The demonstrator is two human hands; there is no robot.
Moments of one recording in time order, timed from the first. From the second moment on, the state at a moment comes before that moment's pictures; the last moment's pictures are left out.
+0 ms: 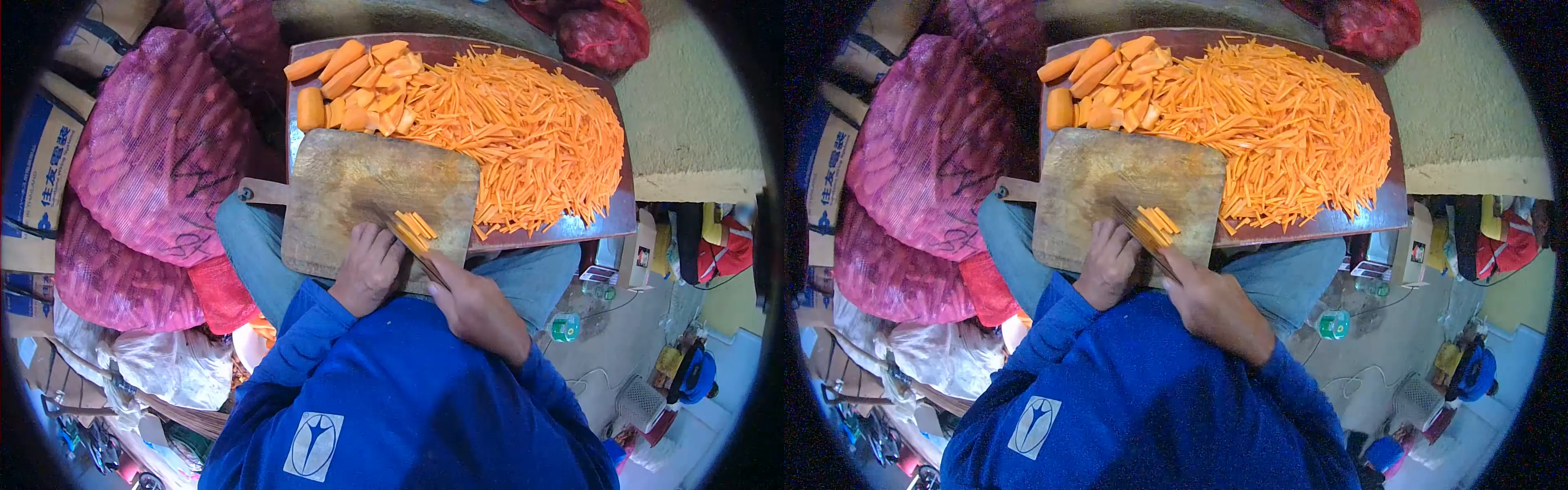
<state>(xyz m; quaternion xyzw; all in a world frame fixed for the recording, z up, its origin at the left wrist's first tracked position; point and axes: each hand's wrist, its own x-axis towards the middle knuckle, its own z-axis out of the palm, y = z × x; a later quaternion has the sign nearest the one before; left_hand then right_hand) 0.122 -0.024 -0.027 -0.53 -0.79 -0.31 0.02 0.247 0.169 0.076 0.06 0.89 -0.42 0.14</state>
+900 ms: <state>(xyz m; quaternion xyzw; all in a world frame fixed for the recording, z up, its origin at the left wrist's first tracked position) 0.126 -0.022 -0.028 -0.53 -0.78 -0.33 0.07 0.235 0.166 0.067 0.04 0.90 -0.42 0.11</state>
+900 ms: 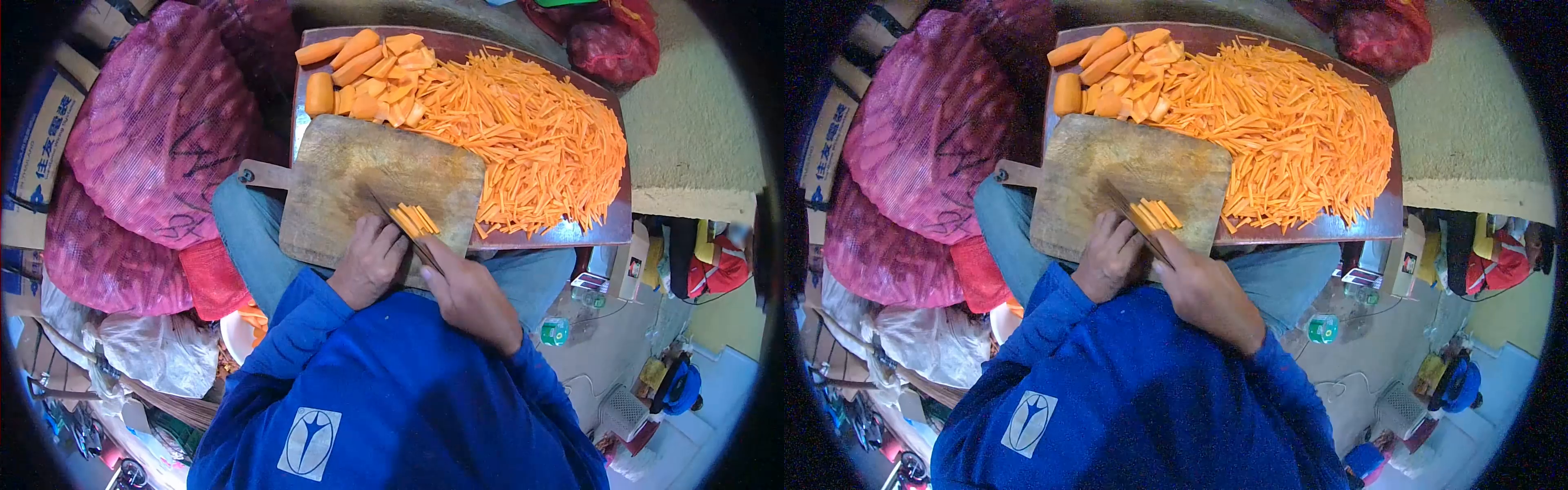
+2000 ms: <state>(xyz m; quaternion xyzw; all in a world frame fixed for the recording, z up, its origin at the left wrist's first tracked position) 0.125 -0.021 -0.026 -0.52 -0.77 -0.35 0.10 0.222 0.158 0.070 0.04 0.90 -0.41 0.16</state>
